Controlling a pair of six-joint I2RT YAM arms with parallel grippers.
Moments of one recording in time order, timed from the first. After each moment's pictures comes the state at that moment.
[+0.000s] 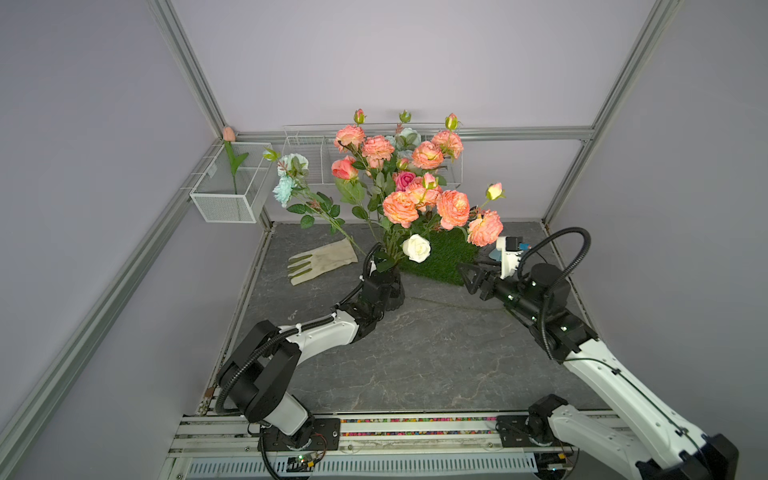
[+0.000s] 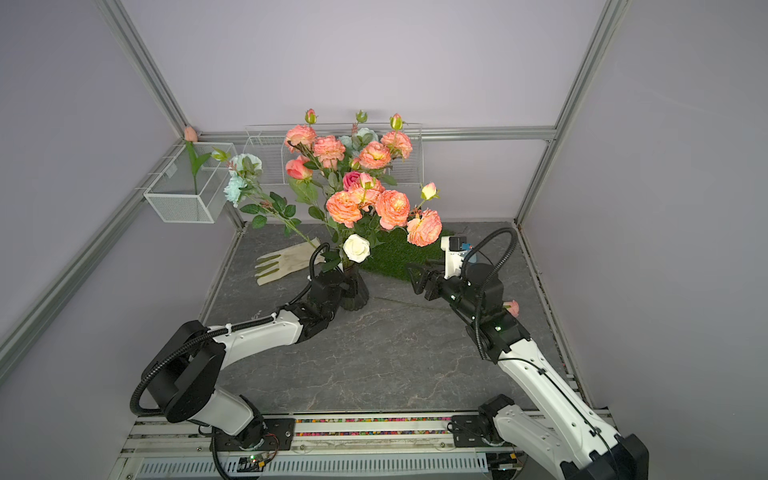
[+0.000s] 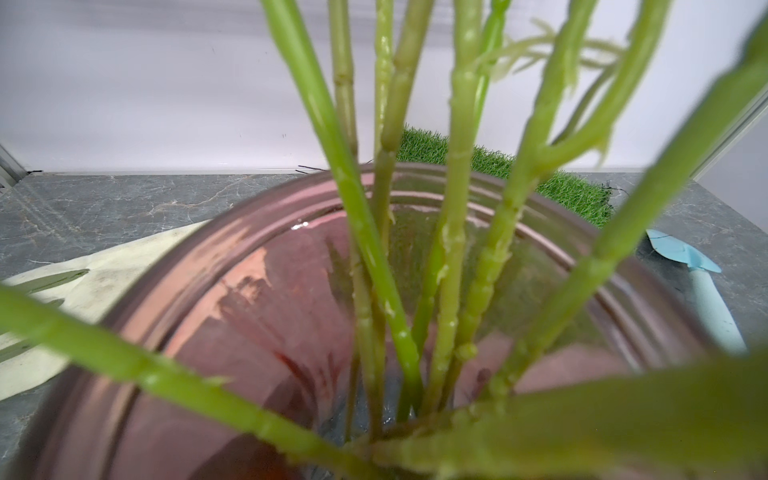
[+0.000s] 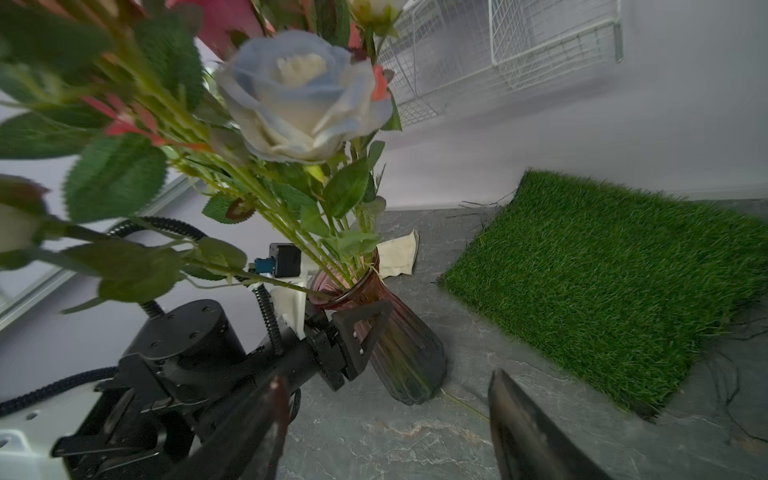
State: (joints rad) left arm -0.75 1.56 0.82 0.36 -0.47 -0.29; right arm 0.47 1.01 0.81 0.04 -0.30 0.49
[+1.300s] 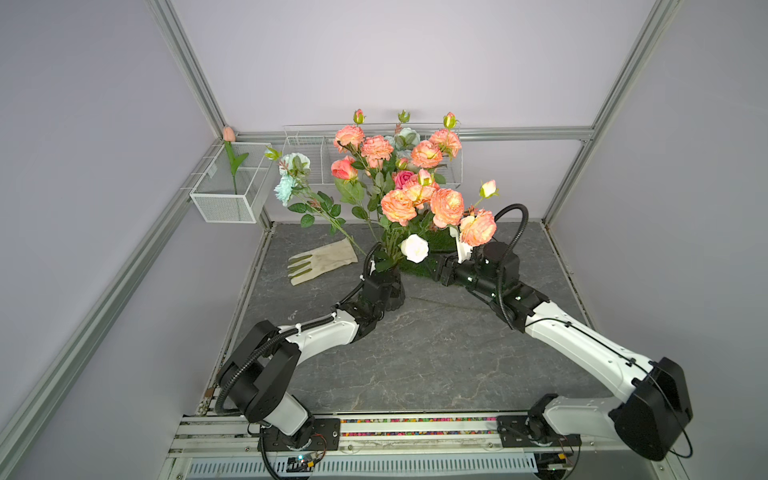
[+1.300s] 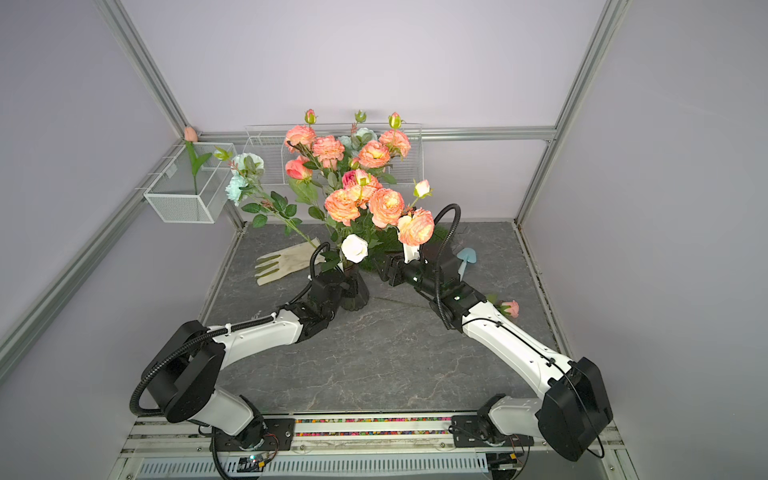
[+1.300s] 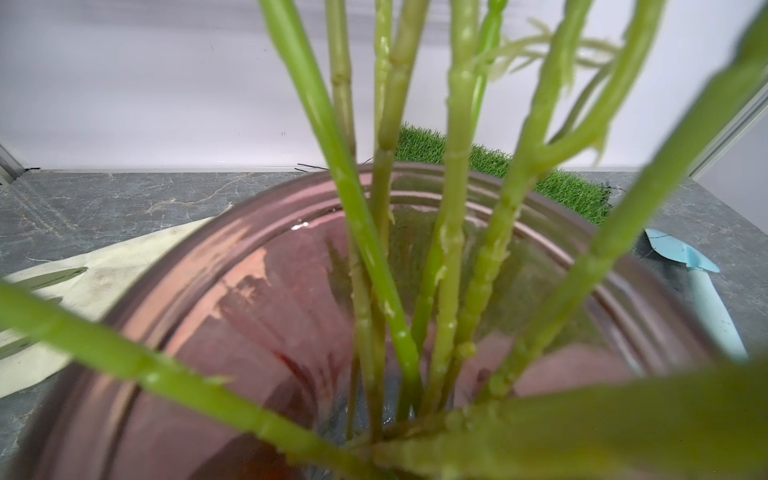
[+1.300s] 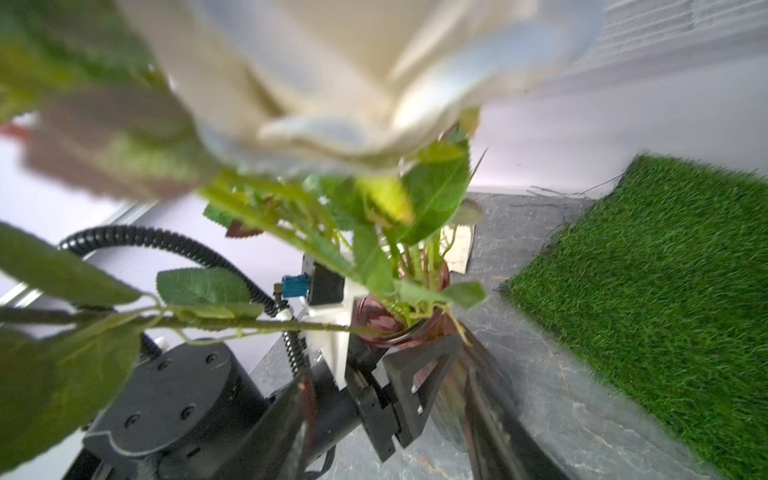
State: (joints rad) left arm -0.75 1.56 0.83 0.35 -0.47 -0.29; right arm 0.64 1.30 1.01 0.11 -0.30 0.47
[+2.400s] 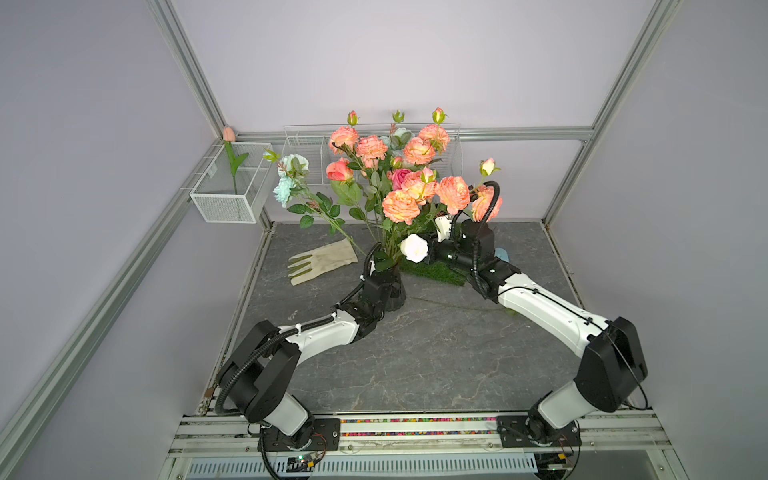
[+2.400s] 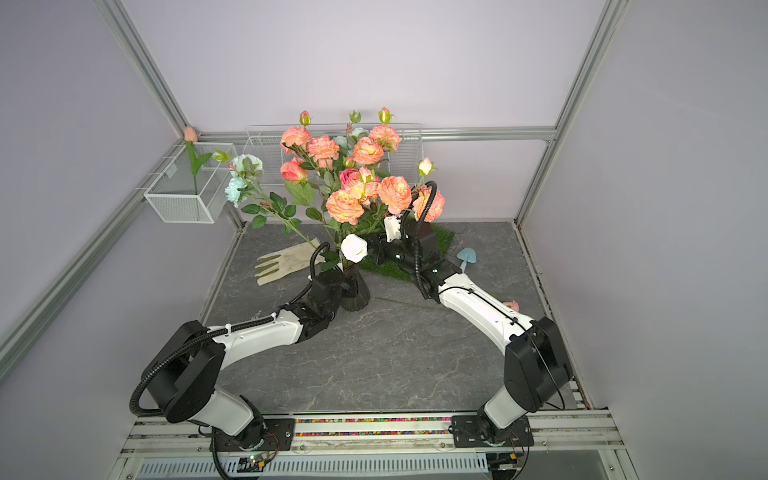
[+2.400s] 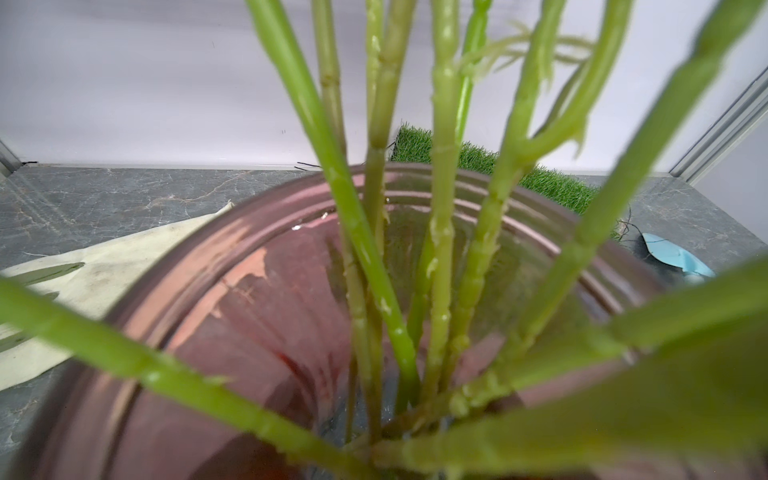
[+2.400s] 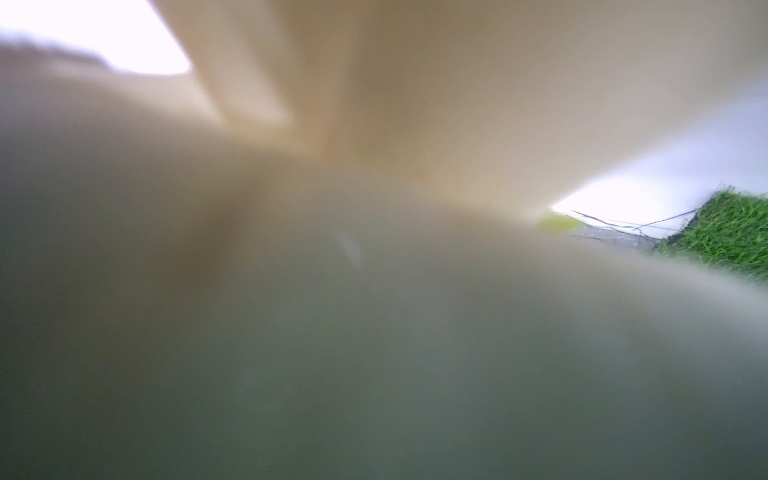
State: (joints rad) left arm -0.76 1.56 0.83 0.35 -0.47 -0.31; right arm 0.58 1.55 1.24 0.15 -0.41 0.49
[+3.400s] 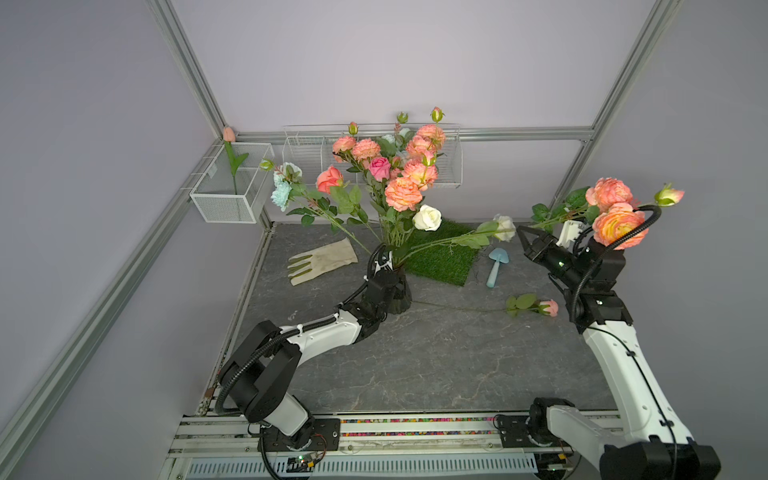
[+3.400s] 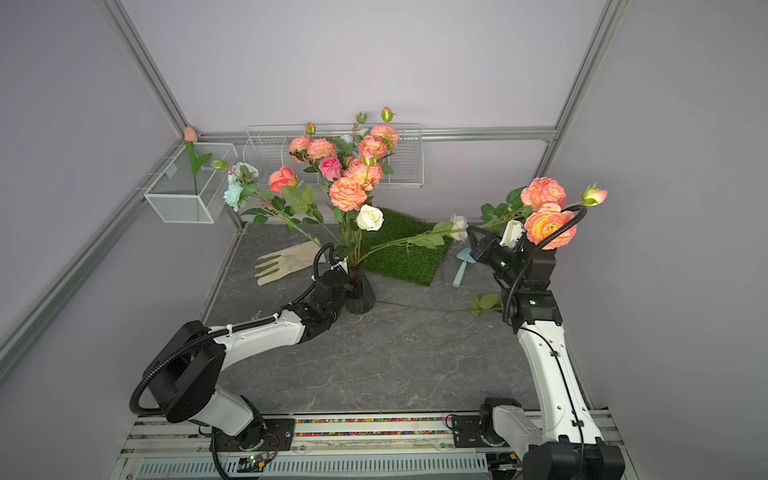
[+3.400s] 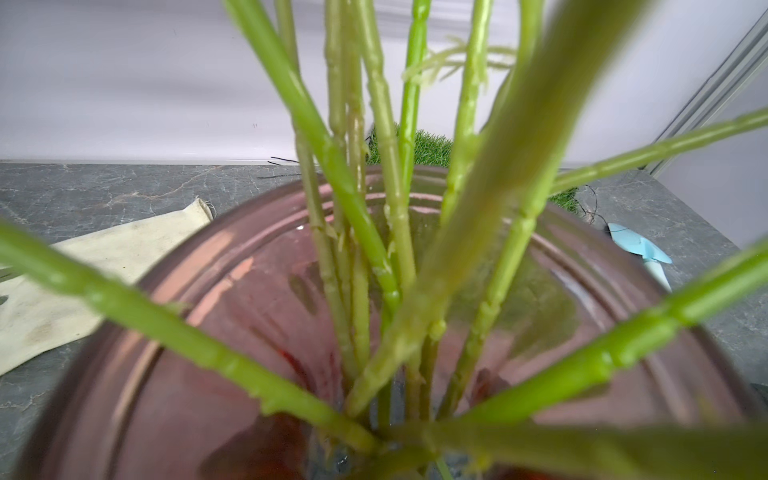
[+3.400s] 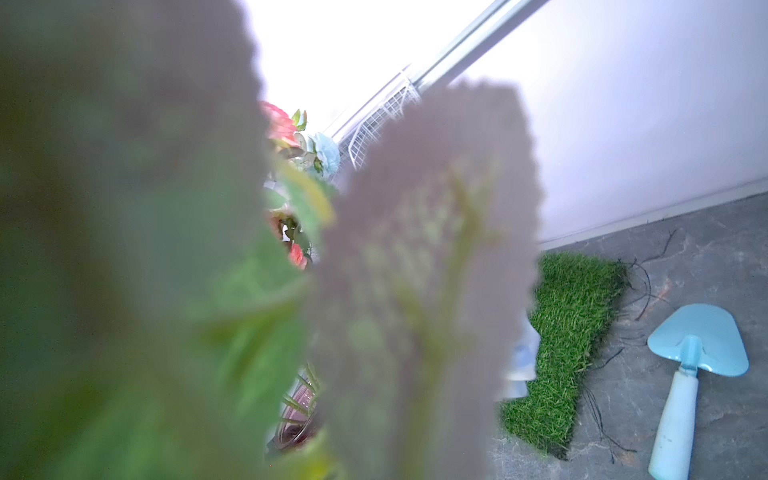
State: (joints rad) left arm -0.78 1.57 0.85 0.33 -0.44 -0.33; right arm -0.06 1.05 0.97 -0.02 -0.54 0.71
